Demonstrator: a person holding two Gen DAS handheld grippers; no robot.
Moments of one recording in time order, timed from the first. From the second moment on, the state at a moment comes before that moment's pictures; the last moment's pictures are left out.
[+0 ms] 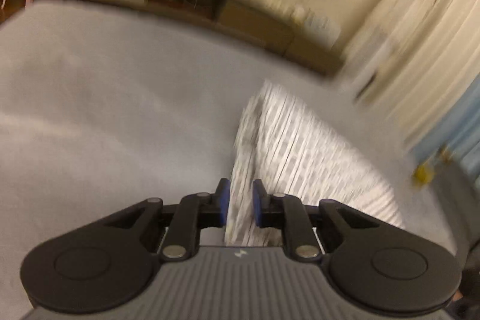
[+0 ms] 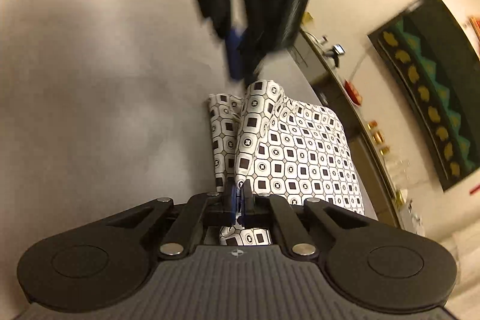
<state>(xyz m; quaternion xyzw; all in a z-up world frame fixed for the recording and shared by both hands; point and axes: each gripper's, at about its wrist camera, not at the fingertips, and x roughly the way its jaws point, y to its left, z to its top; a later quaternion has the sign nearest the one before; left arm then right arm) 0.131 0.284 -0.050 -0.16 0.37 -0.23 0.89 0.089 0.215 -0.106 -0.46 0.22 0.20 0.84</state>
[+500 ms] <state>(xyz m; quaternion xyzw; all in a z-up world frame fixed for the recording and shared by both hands) 0.127 0.204 -0.093 -0.04 0.44 -0.29 0.85 0.154 0.059 -0.063 -0.11 0.35 0.10 0.92</state>
